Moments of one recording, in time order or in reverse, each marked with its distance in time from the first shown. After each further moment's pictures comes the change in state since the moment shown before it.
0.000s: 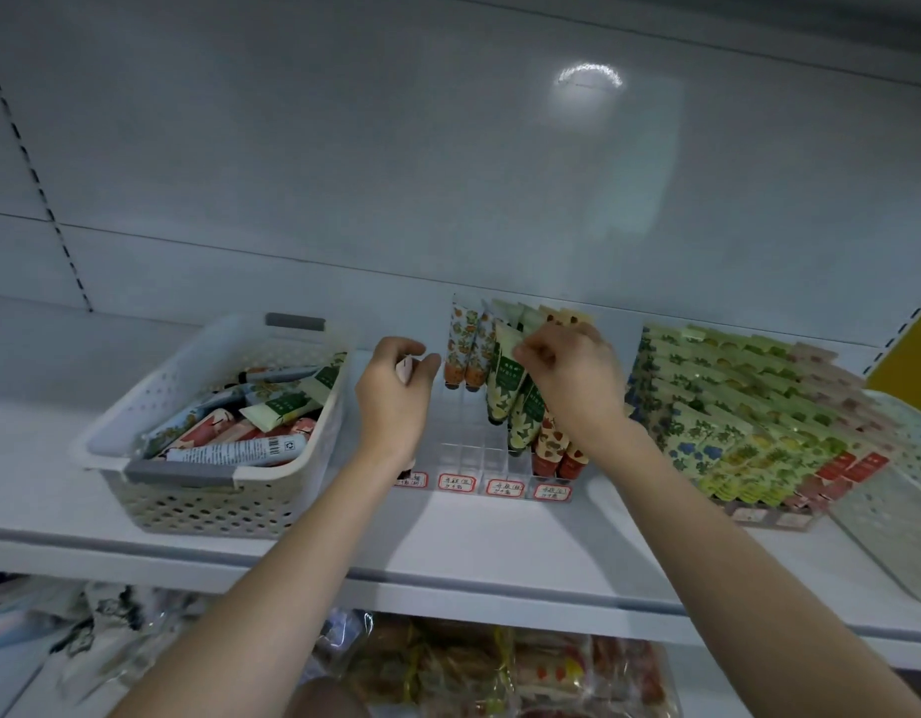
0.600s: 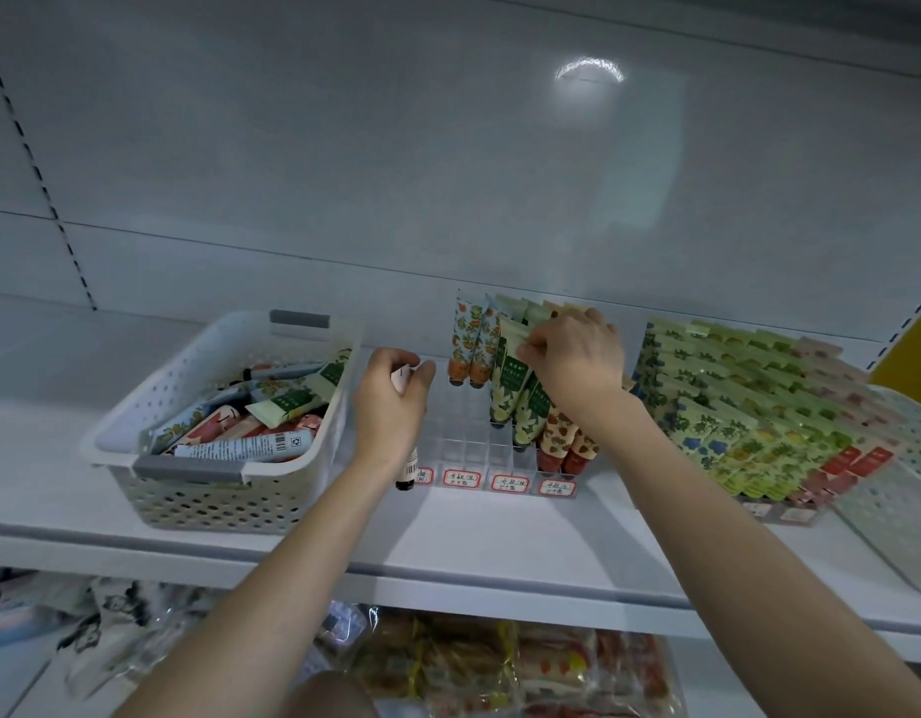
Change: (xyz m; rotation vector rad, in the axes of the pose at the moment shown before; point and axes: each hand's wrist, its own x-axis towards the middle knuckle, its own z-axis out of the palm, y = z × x) left_hand -0.006 -0.009 -0.009 -0.001 -0.020 -0.028; right_hand 0.017 -0.011 -0.006 -0.310 -0.281 0.100
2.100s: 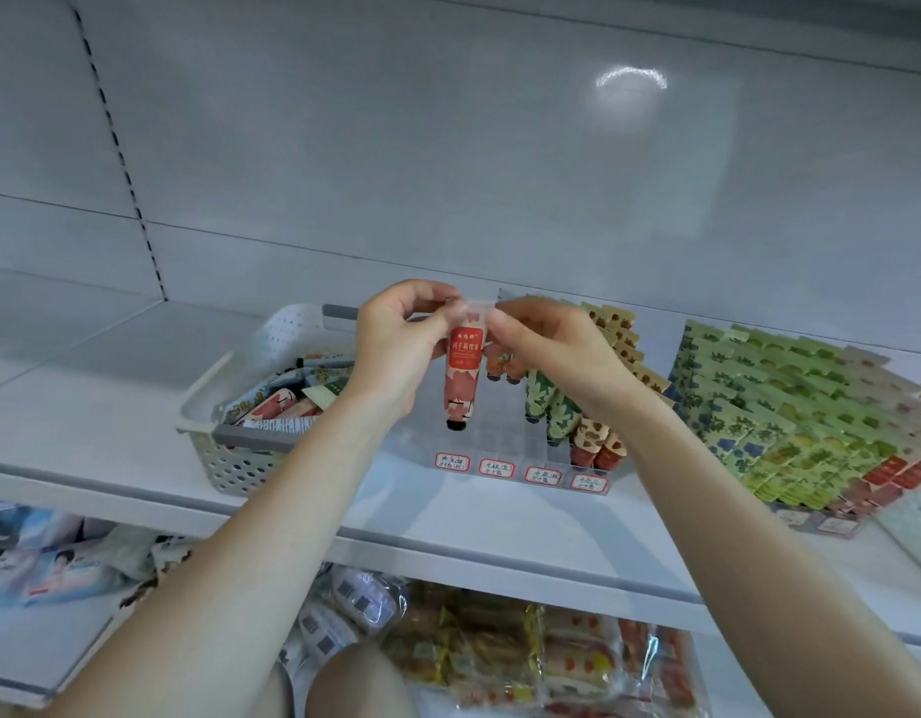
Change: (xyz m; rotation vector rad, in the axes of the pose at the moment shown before) left_hand 0.007 0.076 -0.045 -0.385 -0.095 -0.152; right_hand -0.028 -0.047 -0.040 1.098 -0.318 -0.108
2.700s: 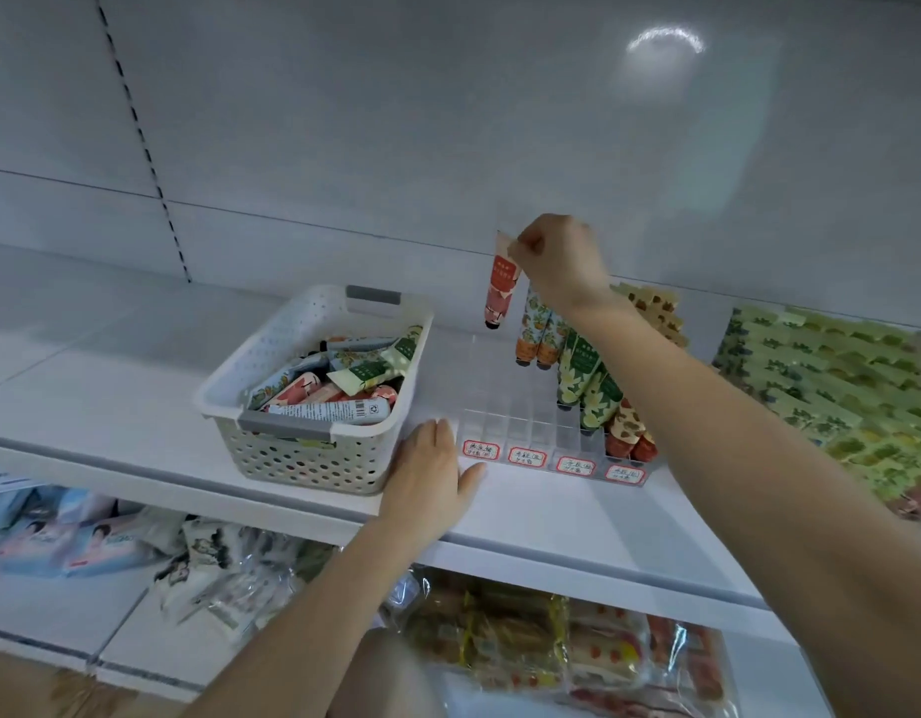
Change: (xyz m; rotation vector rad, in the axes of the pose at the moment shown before) left_hand -0.045 -0.128 -0.044 1.378 -0.305 0.153; right_hand 0.099 0.017 0.008 -0.652 0.294 -0.070
